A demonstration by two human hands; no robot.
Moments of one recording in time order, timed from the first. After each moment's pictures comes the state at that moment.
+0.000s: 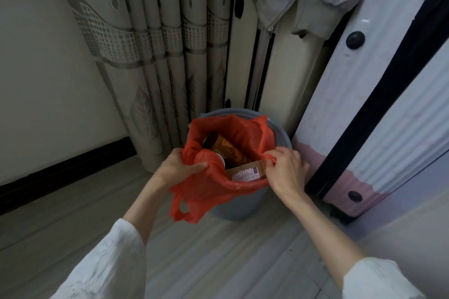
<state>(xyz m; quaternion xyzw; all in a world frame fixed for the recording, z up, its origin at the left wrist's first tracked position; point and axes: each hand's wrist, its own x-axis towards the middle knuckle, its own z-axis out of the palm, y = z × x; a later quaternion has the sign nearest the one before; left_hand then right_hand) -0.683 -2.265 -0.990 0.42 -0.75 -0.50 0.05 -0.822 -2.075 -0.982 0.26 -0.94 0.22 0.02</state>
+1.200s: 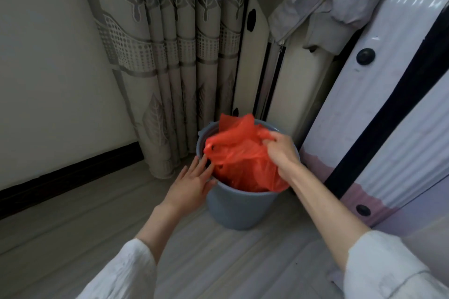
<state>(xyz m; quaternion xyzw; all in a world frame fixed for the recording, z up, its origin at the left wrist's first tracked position) -0.674 -2.248 -1.015 0.22 -0.96 -0.17 0.02 -0.837 -2.132 -0.943 0.16 -0.81 0.54 -0.16</state>
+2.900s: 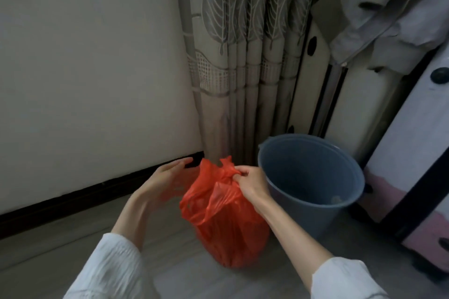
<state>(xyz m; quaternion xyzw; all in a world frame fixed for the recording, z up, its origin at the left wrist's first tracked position) -0.518 -2.322 -0.935 0.37 -0.58 -0.70 0.19 -0.684 -2.219 -0.969 0.32 -0.77 0.49 -0.26</state>
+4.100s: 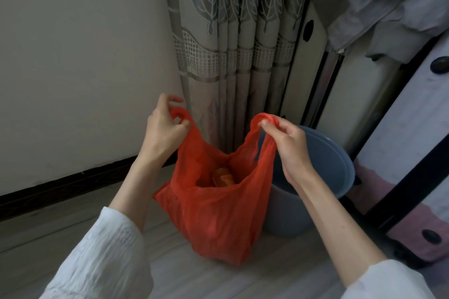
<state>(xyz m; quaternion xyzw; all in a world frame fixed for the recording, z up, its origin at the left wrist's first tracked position) -0.571 -2.304 -0.874 0.39 -0.77 -0.30 0.41 -0.736 -2.175 -0.901 0.29 -0.63 0.69 -0.20</state>
